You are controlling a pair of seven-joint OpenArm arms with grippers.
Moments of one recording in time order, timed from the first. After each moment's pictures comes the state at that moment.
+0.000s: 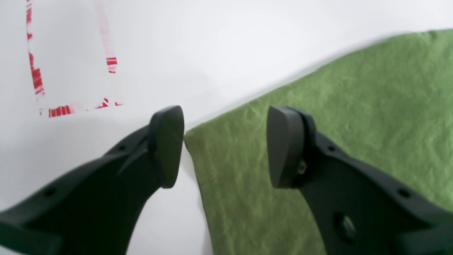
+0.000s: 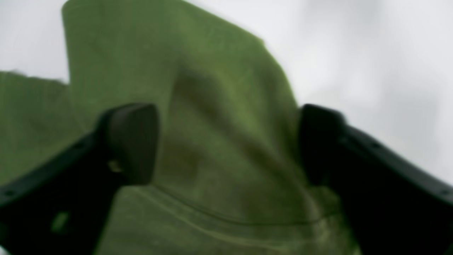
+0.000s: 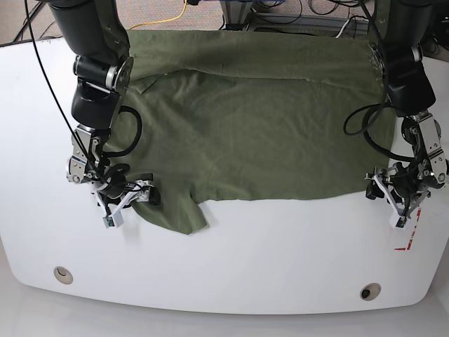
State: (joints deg) left arm -24.1 -19.7 -21.2 62.9 -6.1 -41.8 50.6; right arm 29.4 10.6 22.1 39.8 2.4 40.1 -31.4
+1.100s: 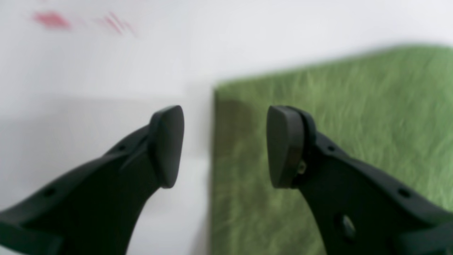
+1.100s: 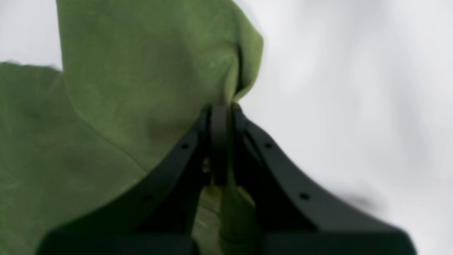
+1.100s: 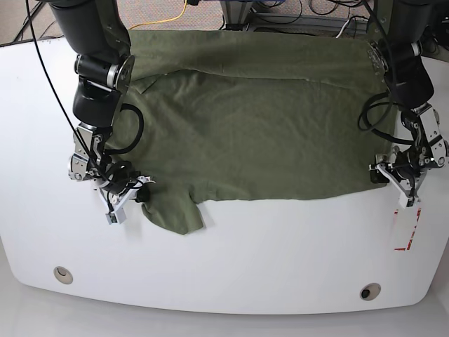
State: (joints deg) left arm -23.2 -19.6 -27.3 53.0 -5.3 -35.8 46.0; right arm 28.9 10.4 22.1 39.6 2.4 40.2 -32.4
